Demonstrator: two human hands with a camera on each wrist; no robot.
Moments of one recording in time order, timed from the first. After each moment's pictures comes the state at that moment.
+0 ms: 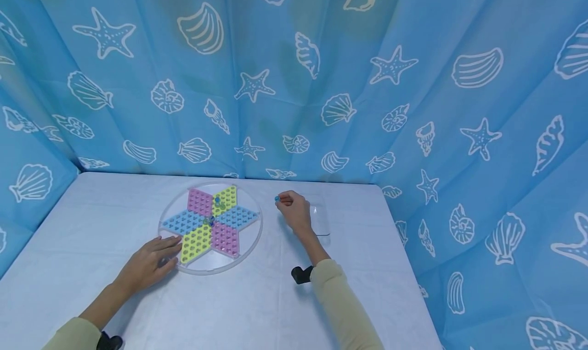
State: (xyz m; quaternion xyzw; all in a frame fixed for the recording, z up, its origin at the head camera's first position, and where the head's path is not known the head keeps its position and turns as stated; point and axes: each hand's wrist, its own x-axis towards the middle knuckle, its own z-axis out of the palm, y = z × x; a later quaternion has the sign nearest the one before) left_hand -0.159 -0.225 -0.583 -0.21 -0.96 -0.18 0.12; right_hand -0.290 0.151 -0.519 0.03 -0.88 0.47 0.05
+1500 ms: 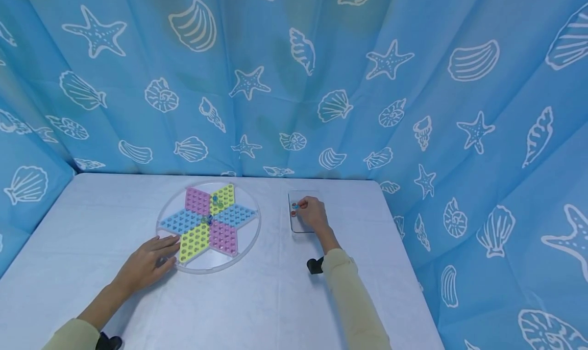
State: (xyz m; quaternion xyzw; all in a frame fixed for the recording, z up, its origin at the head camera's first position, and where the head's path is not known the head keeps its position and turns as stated) left_hand -0.157 -0.223 -0.576 -0.20 -0.96 -0.17 0.10; right_hand -0.312 0.209 -0.543 -0.04 -0.93 0.36 -0.06
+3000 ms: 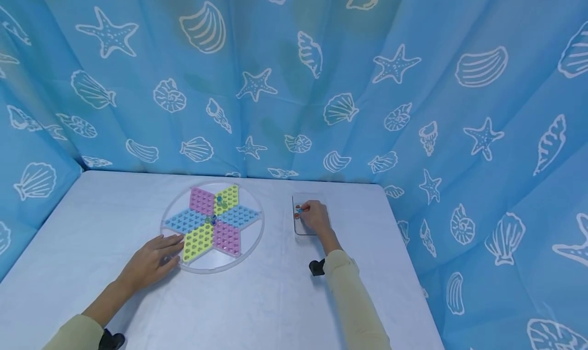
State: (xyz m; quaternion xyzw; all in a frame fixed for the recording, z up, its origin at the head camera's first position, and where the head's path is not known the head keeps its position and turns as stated) left_hand -0.157 -0.224 -0.581 -0.20 -0.96 -0.17 0.11; right_hand -0.314 0.205 -0.545 -0.04 -0.94 0.33 -0.09
